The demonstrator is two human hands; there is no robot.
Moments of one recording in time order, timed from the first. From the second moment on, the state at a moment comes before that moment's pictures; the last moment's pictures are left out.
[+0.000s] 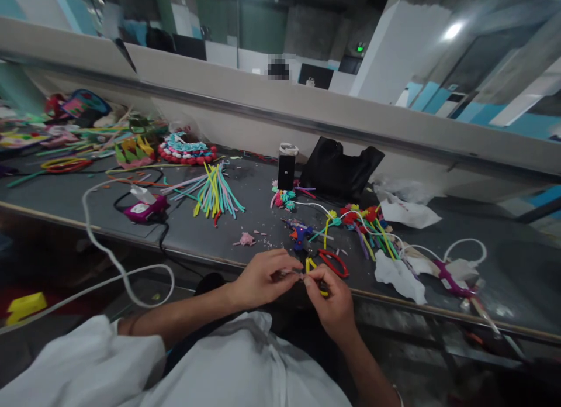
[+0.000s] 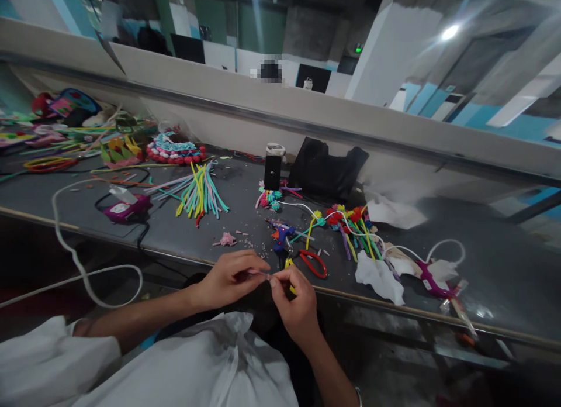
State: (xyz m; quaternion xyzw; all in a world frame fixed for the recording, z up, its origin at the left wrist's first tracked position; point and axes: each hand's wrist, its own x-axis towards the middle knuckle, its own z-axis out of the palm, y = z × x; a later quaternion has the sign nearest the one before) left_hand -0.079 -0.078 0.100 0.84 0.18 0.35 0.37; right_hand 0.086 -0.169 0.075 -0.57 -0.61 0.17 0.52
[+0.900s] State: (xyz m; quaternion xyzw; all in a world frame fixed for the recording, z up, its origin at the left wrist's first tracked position) left_hand -0.079 -0.065 0.121 0.91 0.01 0.19 0.37; right_hand 0.087 -0.182 0.081 -0.50 -0.72 0.08 0.47
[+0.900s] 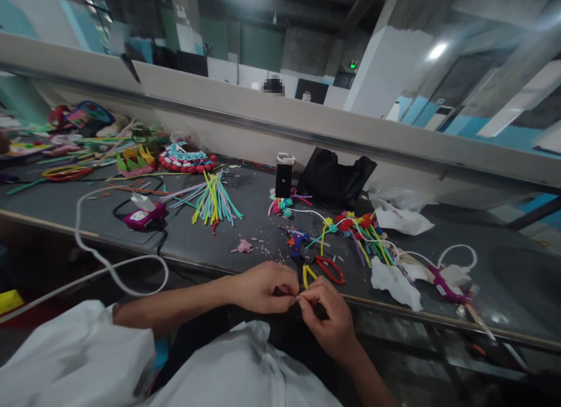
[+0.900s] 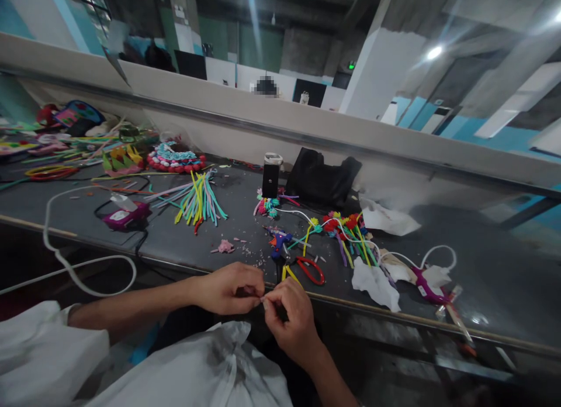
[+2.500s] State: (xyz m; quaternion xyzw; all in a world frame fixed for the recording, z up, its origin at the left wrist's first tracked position) left_hand -0.074 -0.081 0.108 0.86 0.21 0.25 0.38; right_hand 0.089 -0.180 0.090 -0.62 -0.60 0.21 0.46
